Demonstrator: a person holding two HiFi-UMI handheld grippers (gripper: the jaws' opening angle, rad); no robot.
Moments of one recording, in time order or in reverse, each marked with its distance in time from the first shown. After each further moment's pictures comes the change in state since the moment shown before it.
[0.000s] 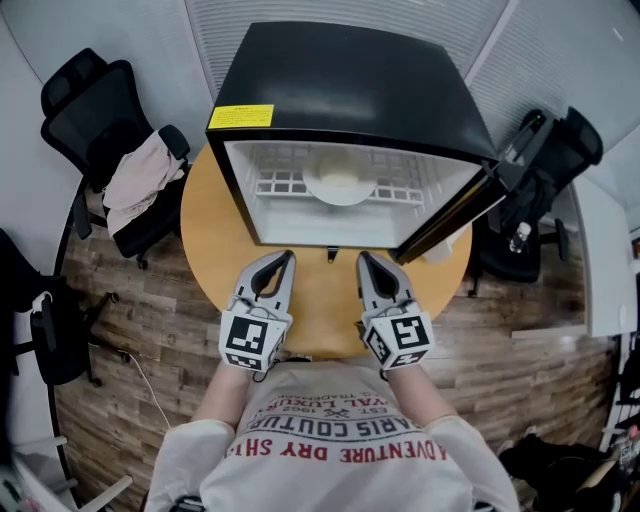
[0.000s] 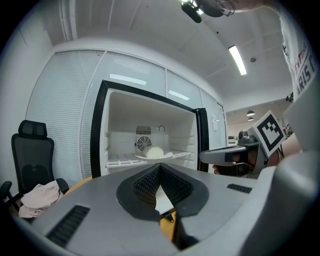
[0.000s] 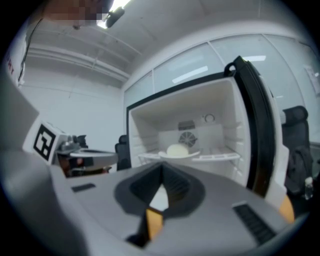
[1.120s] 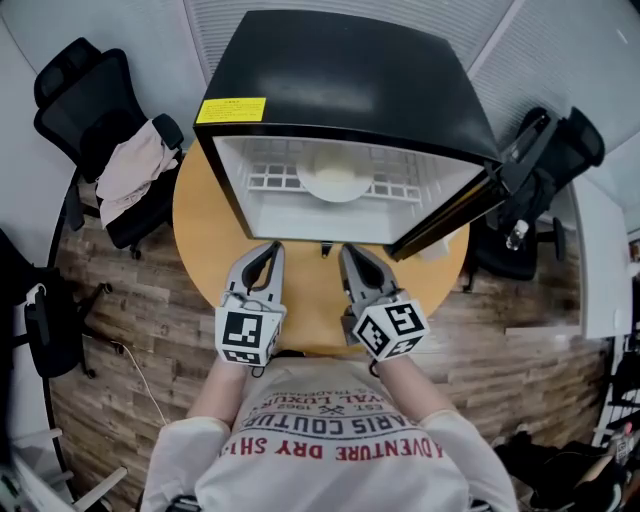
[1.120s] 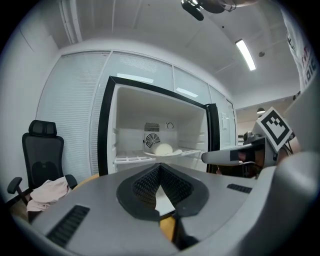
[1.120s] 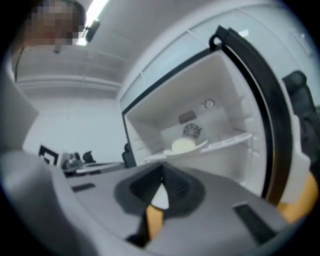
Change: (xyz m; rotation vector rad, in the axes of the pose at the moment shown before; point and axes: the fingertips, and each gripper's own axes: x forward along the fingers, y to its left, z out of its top) left arm 0.008 0.016 -0.007 -0.018 0.024 0.104; right arm 0.022 0.007 -0.007 0.215 0.004 0.091
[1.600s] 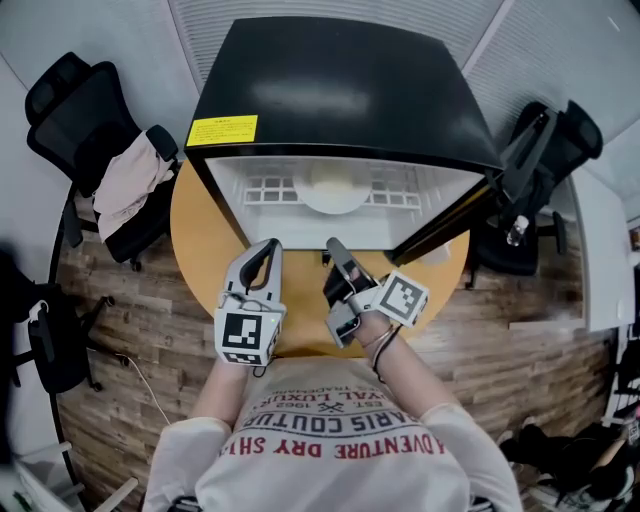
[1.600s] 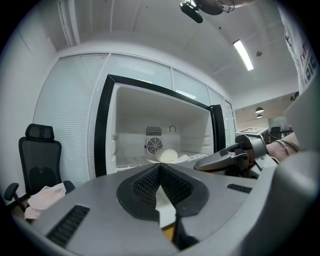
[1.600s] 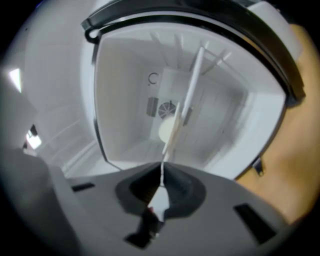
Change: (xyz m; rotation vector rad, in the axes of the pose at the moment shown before) left arm 0.023 0.016 0.016 0.022 -0.031 -0.008; right arm 0.042 -0.016 -0.017 0.928 0.032 0.092
